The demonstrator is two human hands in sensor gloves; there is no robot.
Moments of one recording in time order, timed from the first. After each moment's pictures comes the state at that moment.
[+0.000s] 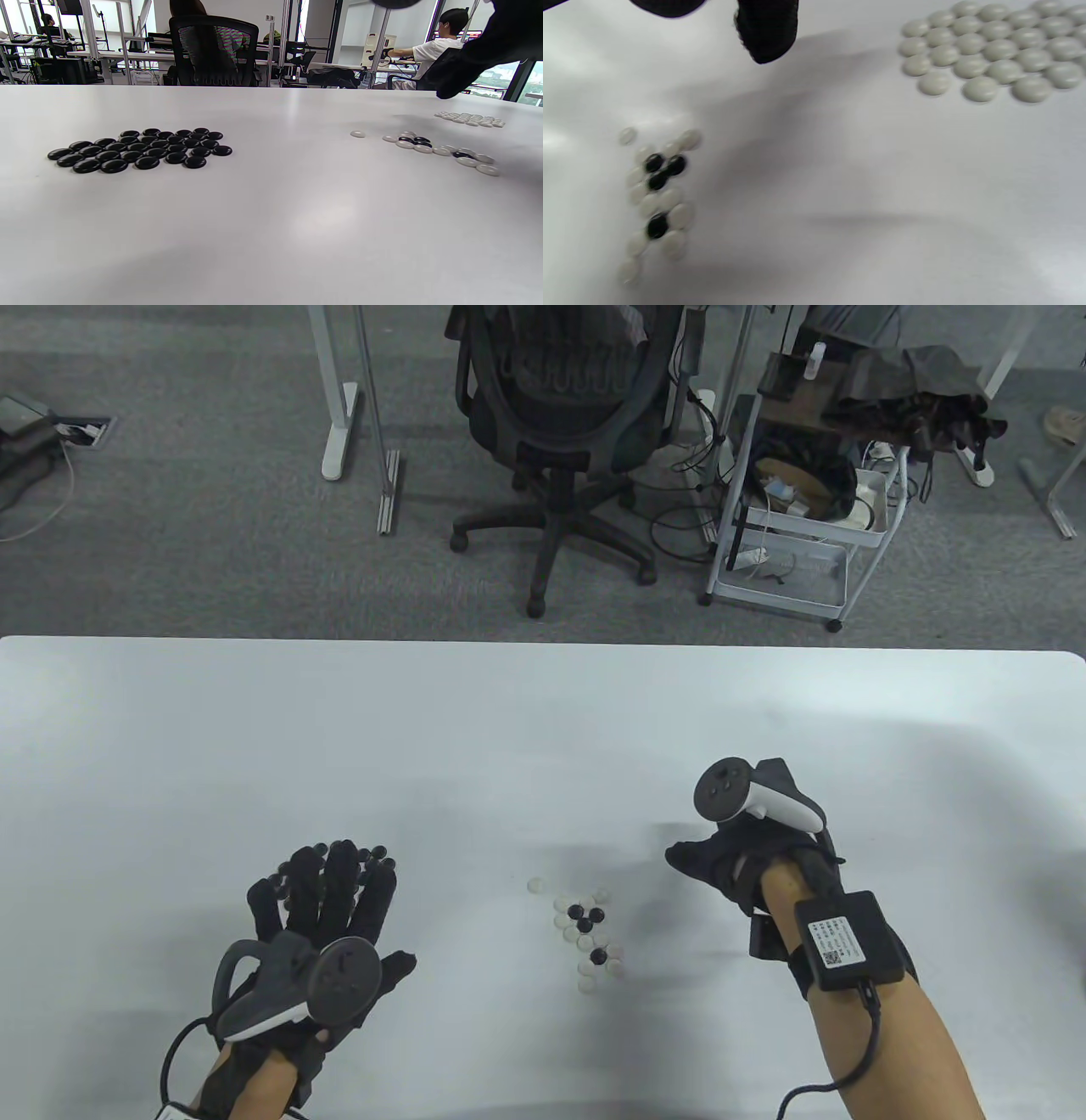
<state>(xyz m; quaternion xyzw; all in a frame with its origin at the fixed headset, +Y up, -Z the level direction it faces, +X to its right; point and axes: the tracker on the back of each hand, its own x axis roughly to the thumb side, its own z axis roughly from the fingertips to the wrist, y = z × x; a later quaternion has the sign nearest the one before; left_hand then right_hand) -0.217 -0.694 -0.217 -0.09 -0.18 0.02 0.98 0.182 -0.706 -0.379 0.10 0.40 0.91 0.10</state>
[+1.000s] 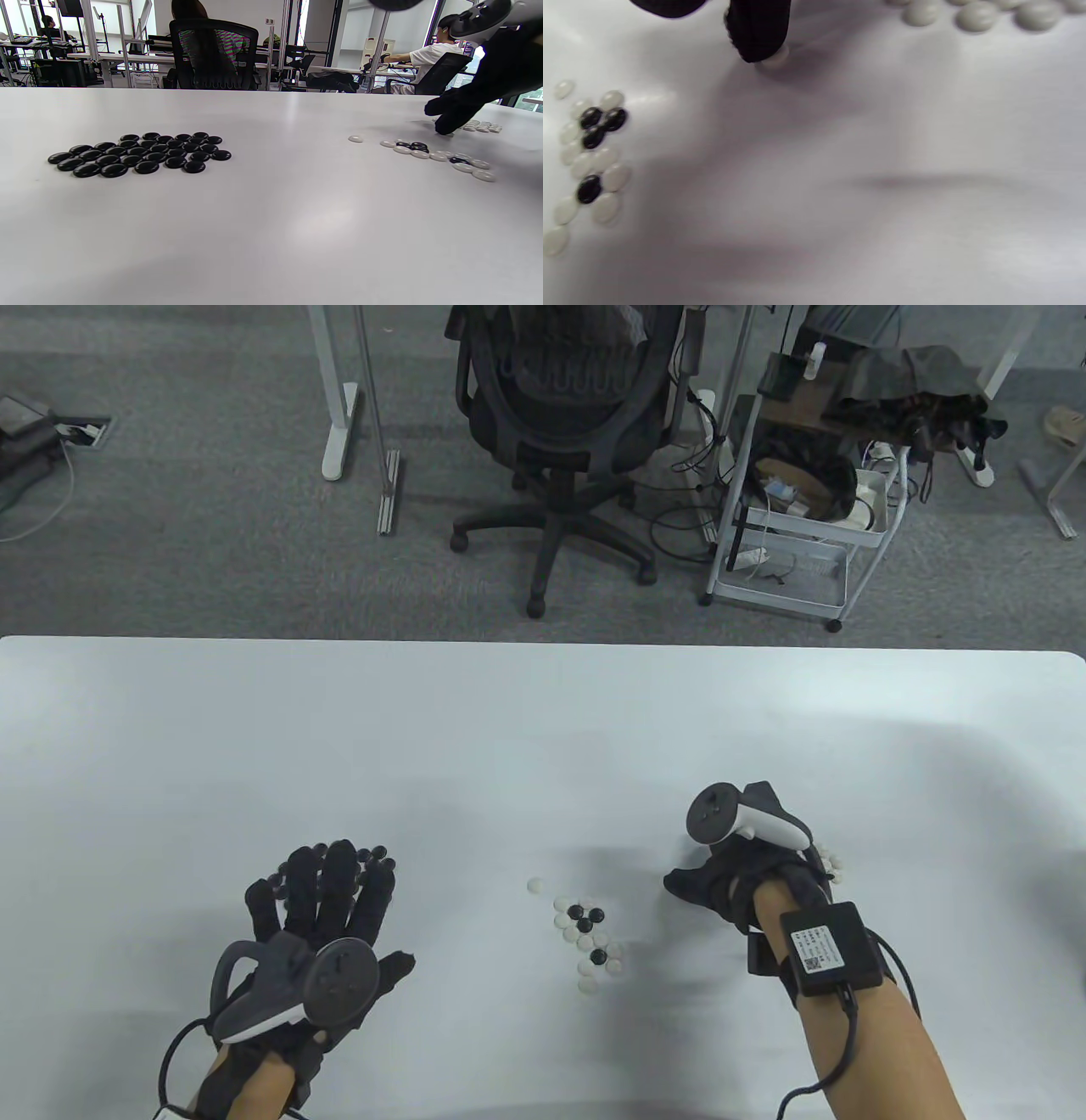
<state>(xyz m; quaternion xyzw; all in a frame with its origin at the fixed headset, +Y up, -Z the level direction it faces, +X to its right) -0.220 -0.694 -0.216 -0.09 -0.18 0.03 0.98 0.211 -0.749 -0.380 0.06 0.42 0.90 0.08</state>
